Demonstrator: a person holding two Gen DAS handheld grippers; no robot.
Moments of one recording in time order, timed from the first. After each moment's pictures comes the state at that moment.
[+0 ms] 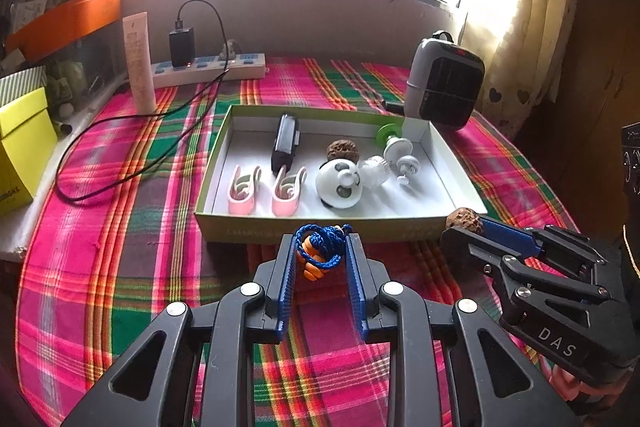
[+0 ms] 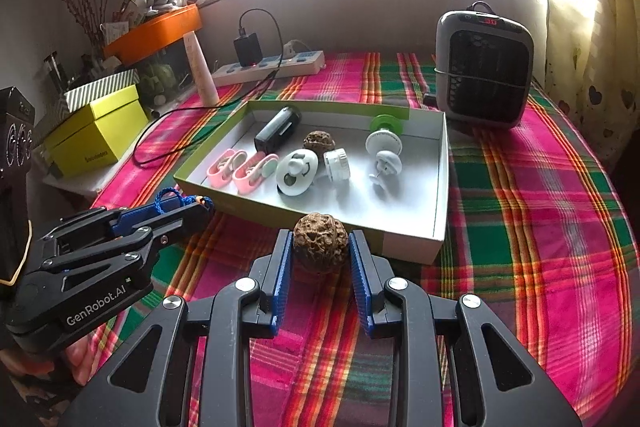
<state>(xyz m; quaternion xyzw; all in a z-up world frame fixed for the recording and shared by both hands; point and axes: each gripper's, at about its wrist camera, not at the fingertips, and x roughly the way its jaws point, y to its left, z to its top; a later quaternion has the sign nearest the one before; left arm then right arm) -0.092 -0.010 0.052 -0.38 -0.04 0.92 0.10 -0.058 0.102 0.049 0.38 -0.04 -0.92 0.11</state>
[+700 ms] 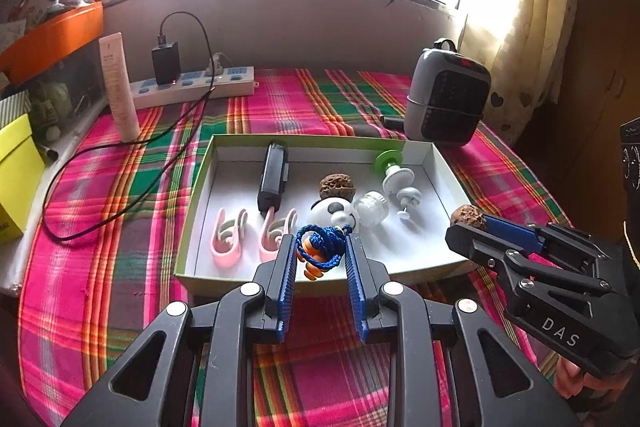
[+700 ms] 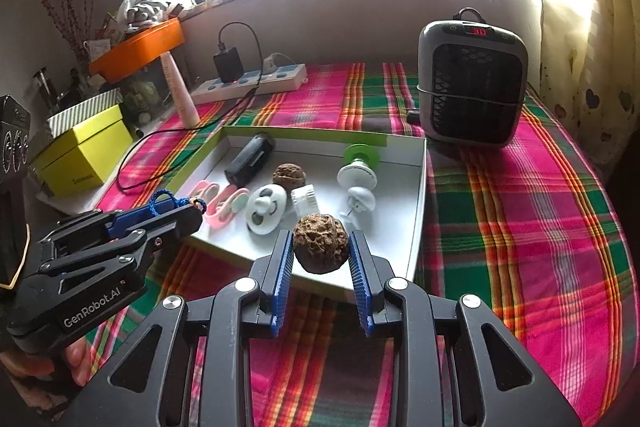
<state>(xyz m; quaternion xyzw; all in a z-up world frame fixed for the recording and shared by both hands) -0.132 0.002 0.059 -0.38 -0.03 0.92 0.10 -0.094 0.124 0.053 0.38 -0.05 -0.92 0.10</state>
